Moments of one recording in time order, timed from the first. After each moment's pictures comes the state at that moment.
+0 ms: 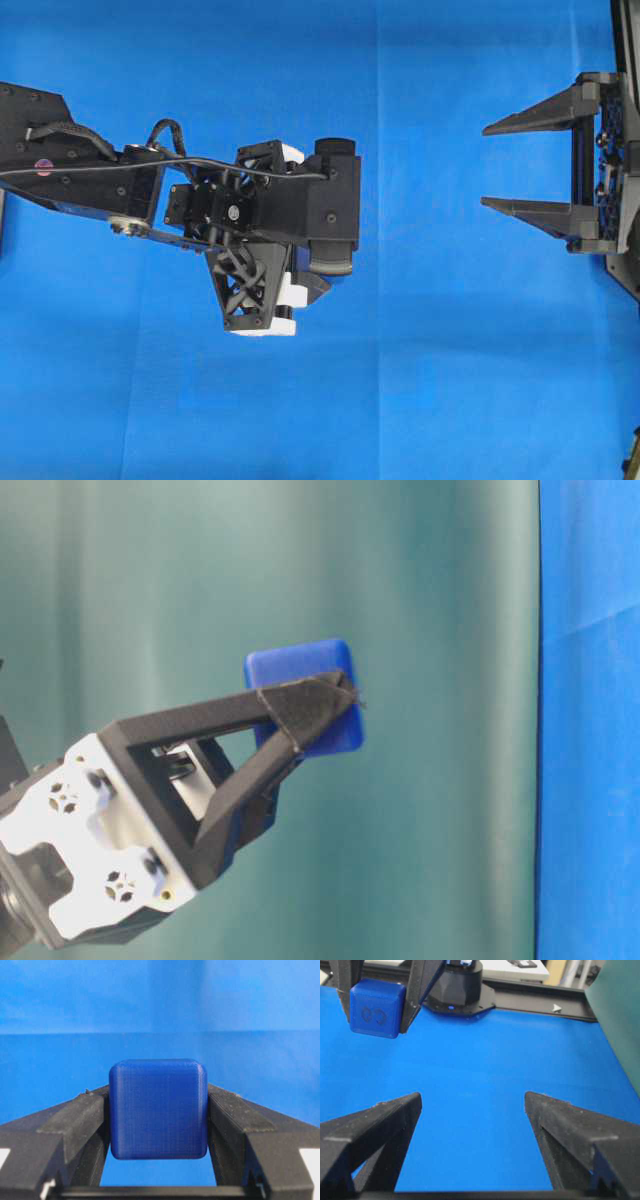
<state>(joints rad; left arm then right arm) -0.13 0.01 0.13 0.02 0.70 -0.13 -0.04 -0.86 1.16 0.00 -0.24 0.03</state>
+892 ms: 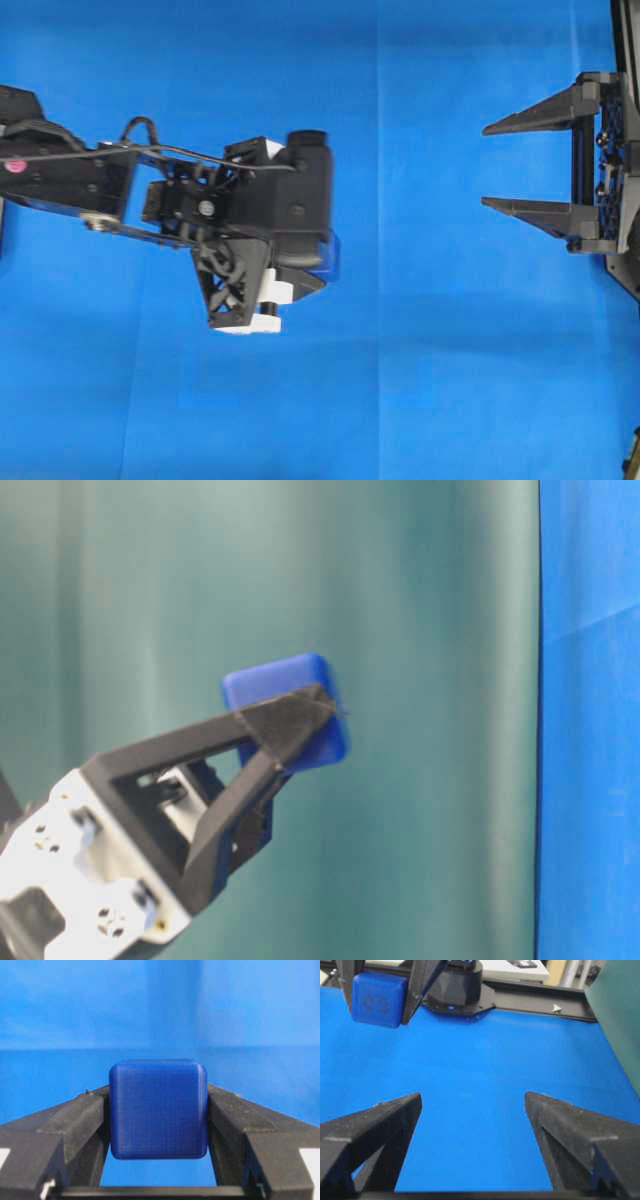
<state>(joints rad) -0.13 -0.08 0.26 0.02 0.53 -0.13 -0.04 -0.86 1.16 0.00 -0.24 0.03</state>
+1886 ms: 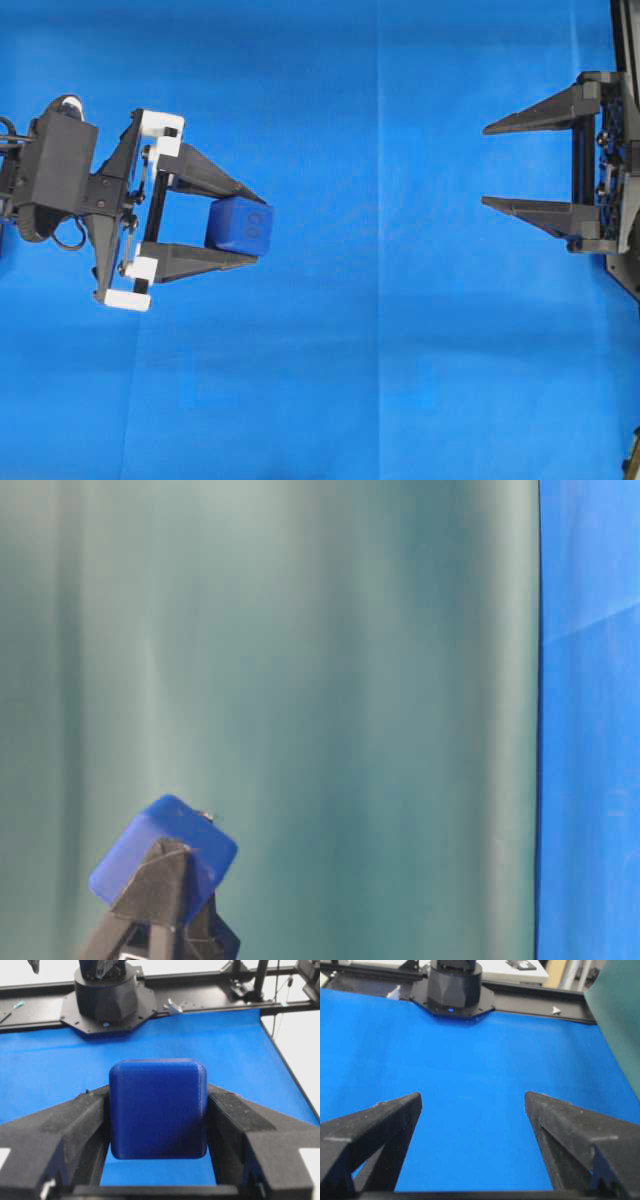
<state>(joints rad) -0.12 -0.40 0.79 0.03 -0.28 0.00 -0.04 -0.86 1.16 0.00 -0.25 0.03</state>
